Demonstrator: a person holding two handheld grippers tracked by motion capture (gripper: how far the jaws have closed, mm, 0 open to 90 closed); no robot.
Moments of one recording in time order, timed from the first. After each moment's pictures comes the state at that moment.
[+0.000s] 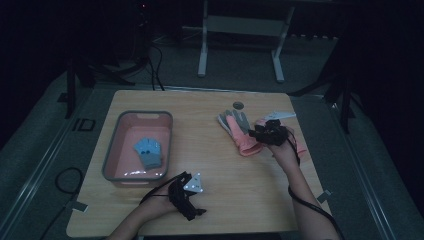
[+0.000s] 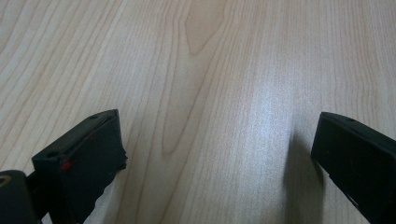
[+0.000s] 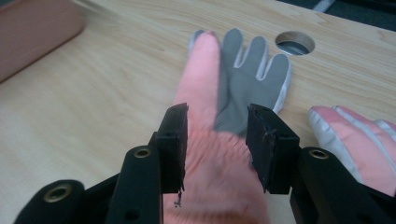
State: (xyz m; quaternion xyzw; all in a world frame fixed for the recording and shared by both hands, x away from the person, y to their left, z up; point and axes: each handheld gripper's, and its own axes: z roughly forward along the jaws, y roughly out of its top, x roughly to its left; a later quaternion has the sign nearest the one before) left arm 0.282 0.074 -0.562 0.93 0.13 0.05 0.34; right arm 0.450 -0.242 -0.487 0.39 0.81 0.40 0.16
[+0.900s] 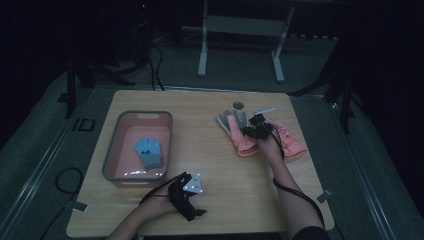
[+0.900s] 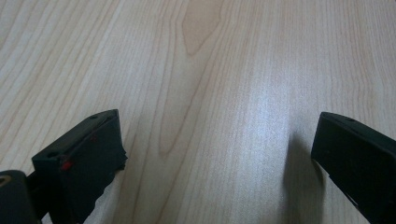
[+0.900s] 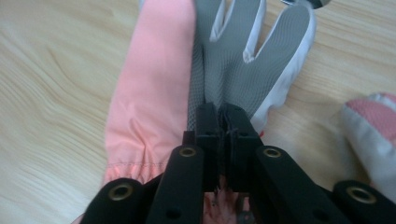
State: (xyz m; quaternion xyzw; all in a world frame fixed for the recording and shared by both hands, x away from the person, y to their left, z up) left arm 0.281 0.074 -0.562 0.93 0.13 0.05 0.35; right arm 0.493 -0.209 -0.520 0.45 0.82 0.32 0.14
